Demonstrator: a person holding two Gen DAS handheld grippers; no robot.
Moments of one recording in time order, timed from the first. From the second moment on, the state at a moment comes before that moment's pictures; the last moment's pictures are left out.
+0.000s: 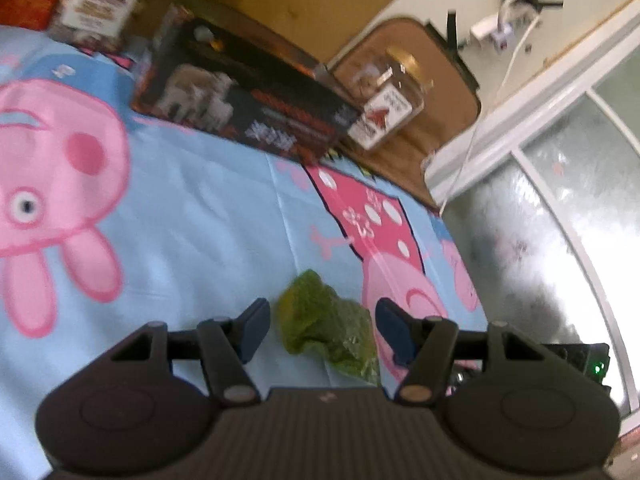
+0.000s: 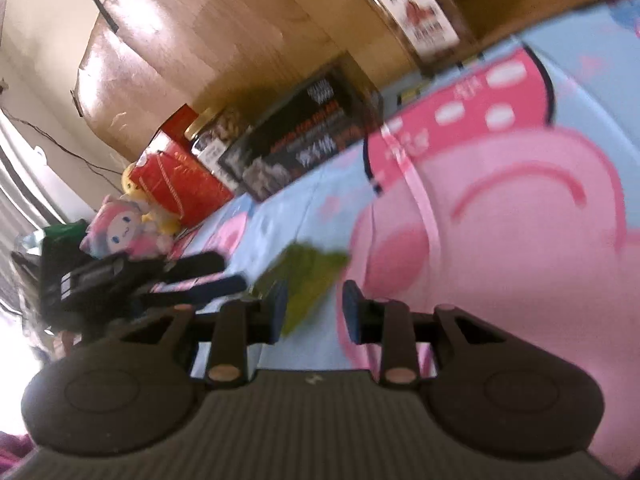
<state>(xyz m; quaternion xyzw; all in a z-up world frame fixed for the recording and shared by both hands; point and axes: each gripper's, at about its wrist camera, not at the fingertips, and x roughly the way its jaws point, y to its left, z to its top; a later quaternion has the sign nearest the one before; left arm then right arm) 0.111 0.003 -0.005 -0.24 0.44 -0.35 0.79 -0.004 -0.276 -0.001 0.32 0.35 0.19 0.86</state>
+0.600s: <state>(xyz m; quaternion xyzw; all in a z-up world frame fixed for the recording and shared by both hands) 0.151 0.016 0.055 -0.26 0.37 -0.34 0.83 0.075 -0.238 0.045 0.30 0.28 0.27 0.87</state>
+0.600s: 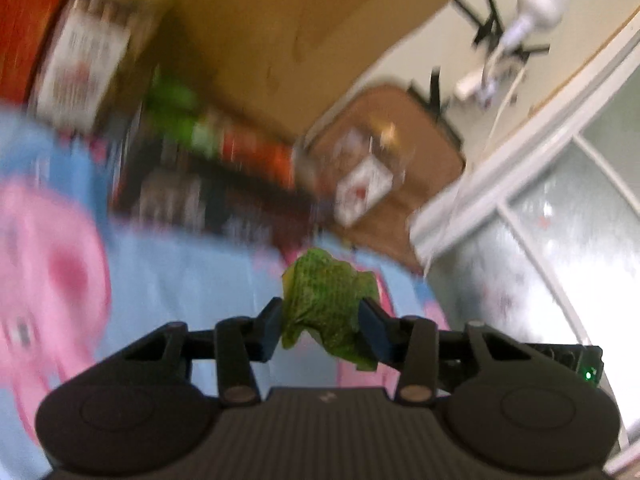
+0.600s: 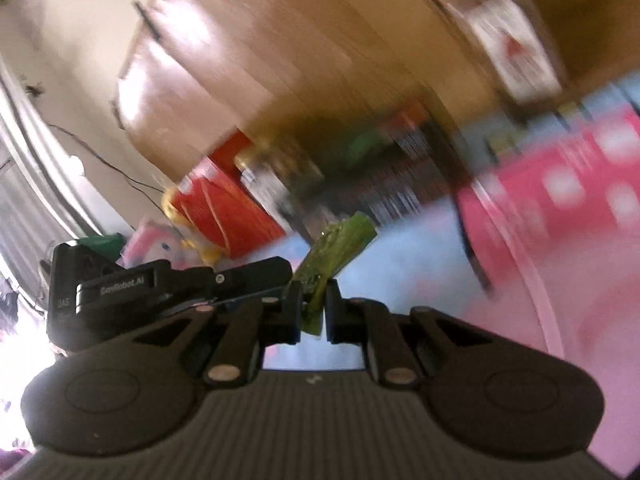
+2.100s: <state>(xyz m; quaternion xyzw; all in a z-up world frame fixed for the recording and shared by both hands) -0.022 -0.010 0.089 0.03 0.28 -0.10 0.95 -0.058 -0.198 0.060 0.25 0.20 0.11 0.94</state>
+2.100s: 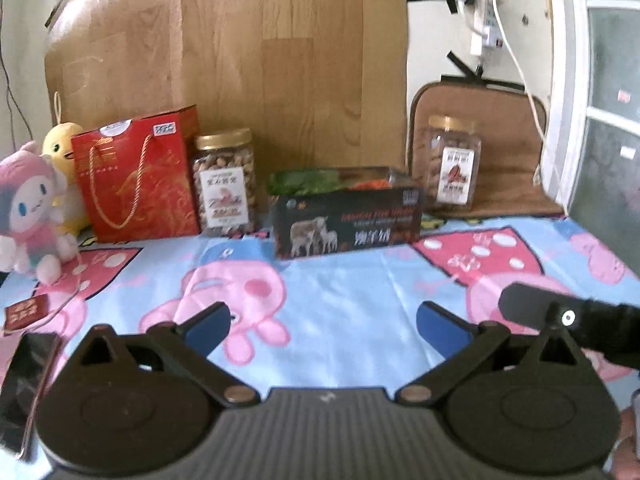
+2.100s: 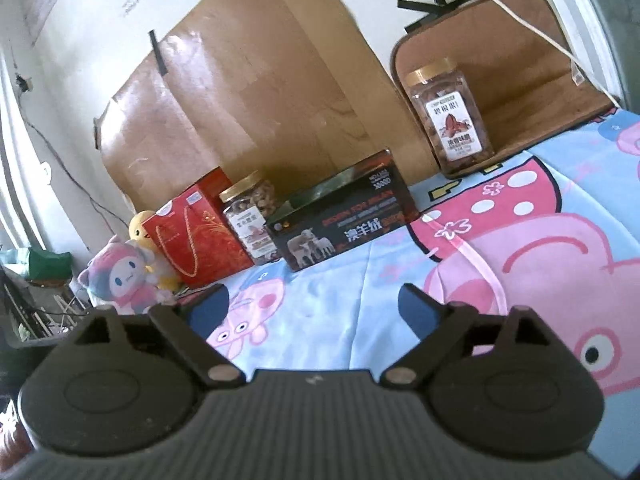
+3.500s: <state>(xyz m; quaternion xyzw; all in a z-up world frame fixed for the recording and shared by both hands) -0.032 -0.018 0.077 0.05 0.30 -0.09 0.95 -0.080 -0.198 0.053 0.27 0.19 0.08 0.94</state>
